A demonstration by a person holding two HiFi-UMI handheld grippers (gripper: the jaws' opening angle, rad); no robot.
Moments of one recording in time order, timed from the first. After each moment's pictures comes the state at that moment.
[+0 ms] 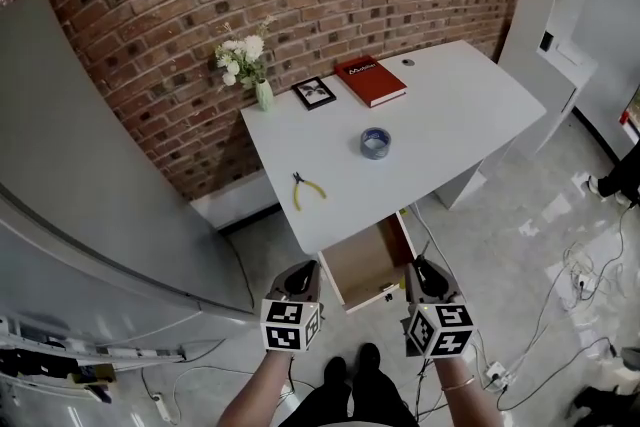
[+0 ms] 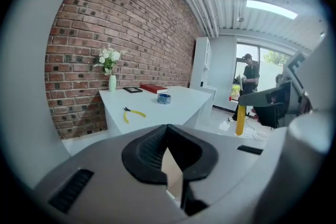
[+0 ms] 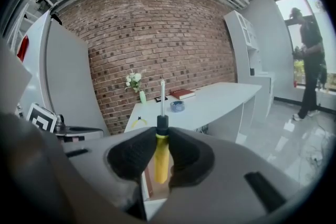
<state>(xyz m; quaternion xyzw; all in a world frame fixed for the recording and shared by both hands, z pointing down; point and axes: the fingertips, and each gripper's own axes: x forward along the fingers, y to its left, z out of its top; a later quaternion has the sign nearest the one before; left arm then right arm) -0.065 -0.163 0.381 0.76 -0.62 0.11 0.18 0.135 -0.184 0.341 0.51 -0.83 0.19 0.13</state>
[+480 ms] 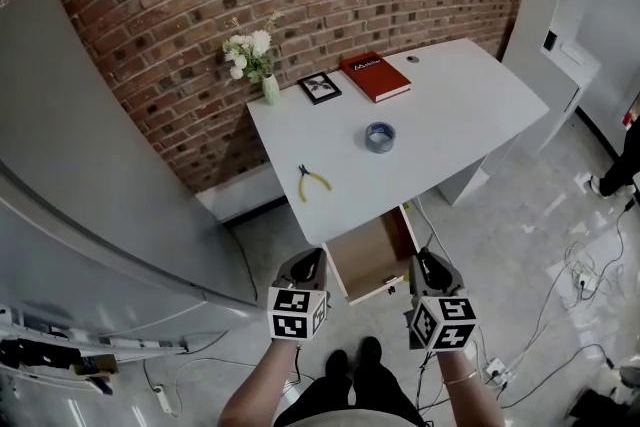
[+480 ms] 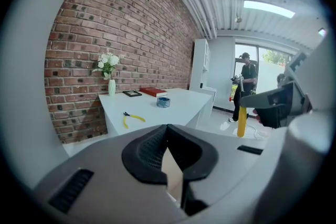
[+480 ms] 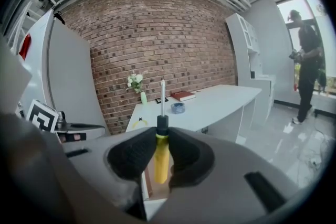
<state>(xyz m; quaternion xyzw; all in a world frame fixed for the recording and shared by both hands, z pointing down) -0.061 -0.163 0.367 0.76 -0.62 0.11 0.17 0.135 -0.177 0.331 0.51 -0.83 0.18 0.13</state>
